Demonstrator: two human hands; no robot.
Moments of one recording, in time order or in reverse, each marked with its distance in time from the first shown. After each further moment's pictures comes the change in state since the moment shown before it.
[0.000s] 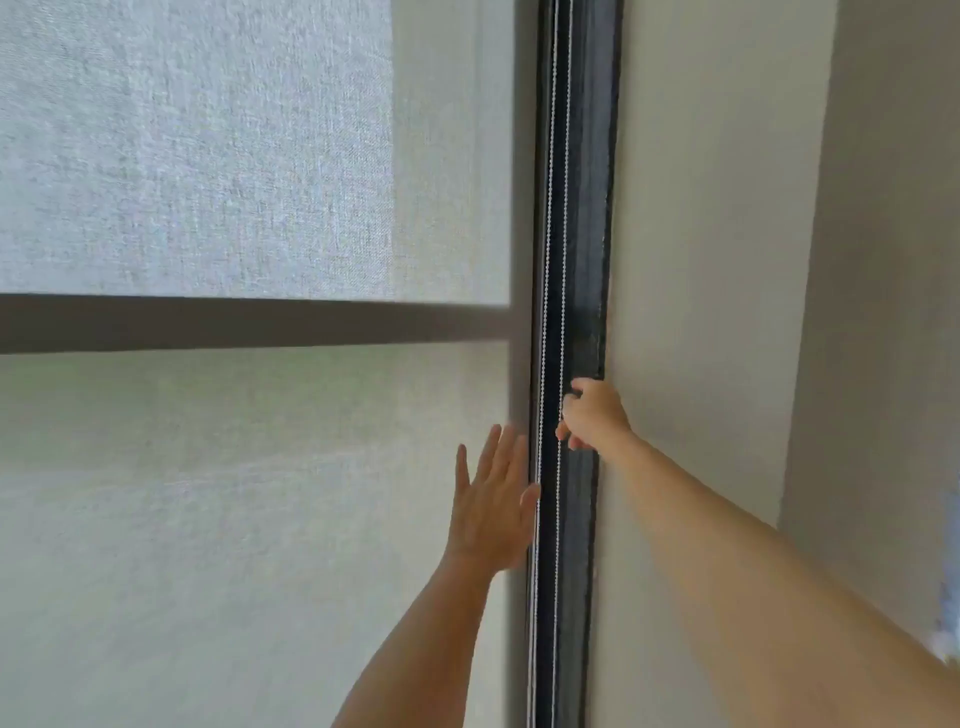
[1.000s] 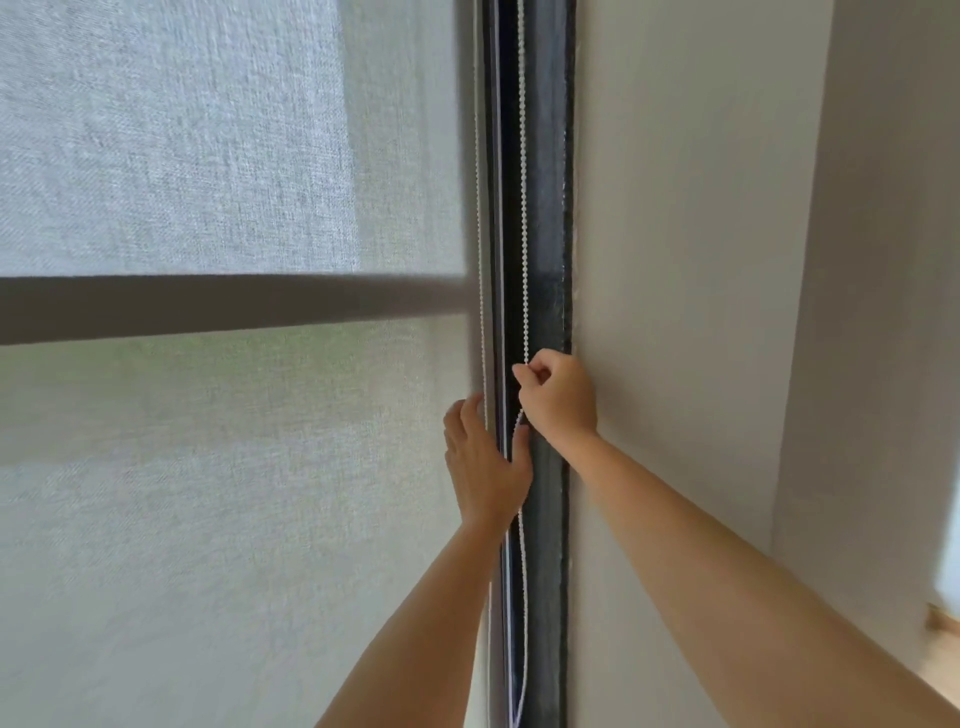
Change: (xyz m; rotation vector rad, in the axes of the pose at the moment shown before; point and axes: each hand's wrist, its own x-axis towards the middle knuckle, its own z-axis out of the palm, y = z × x) left_hand 0.060 0.030 0.056 -0.562 0.324 -0.403; right_hand 0.017 0.028 0.015 0.049 0.234 -0.364
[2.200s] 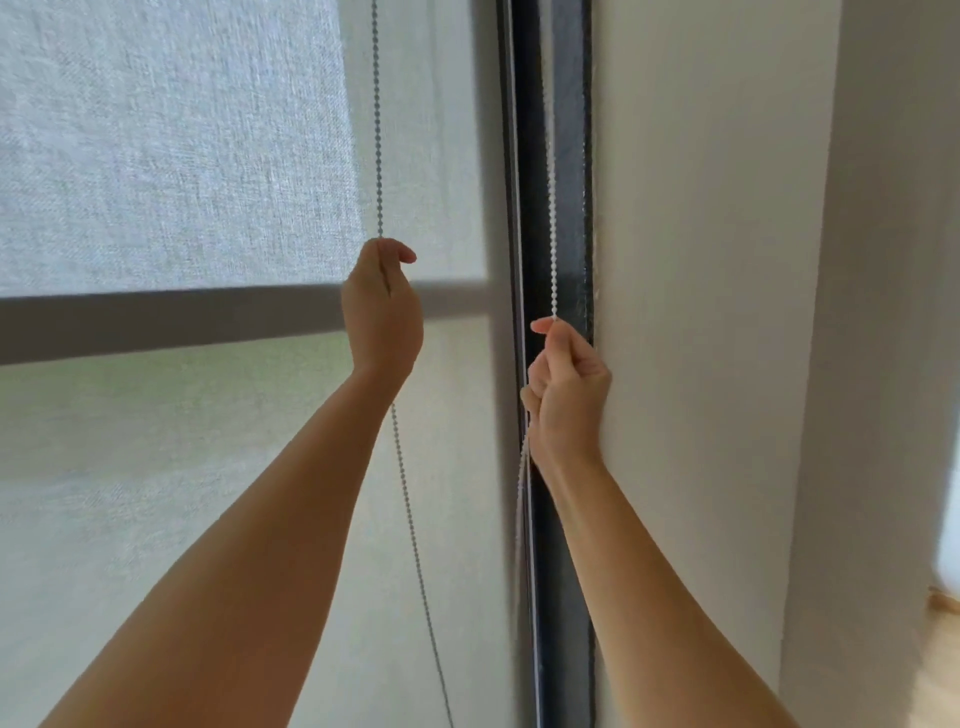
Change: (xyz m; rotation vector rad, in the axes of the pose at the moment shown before) left_hand 0.128 0.081 -0.162 -0.233 0.242 0.206; right_hand -0.058 -0.085 -0.001 1.128 0.145 0.136
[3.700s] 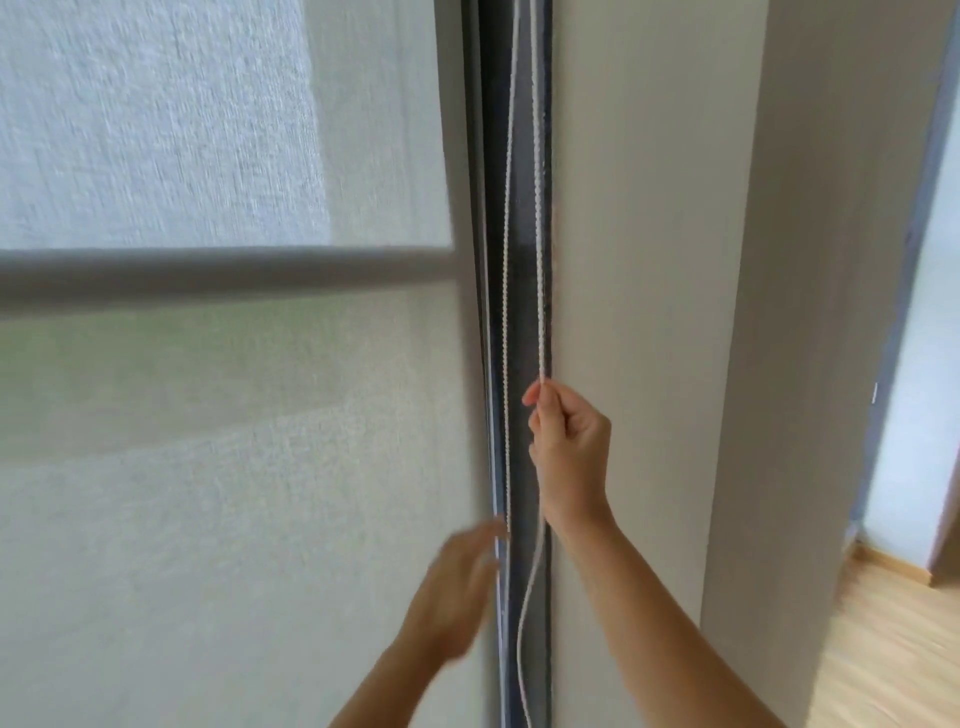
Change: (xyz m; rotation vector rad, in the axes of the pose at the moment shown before) left_hand -0.285 -0.050 -0.042 0.073 -0.909 -0.287; right_hand -0.074 -0.021 -0.063 -0.421 -0.019 -0.100
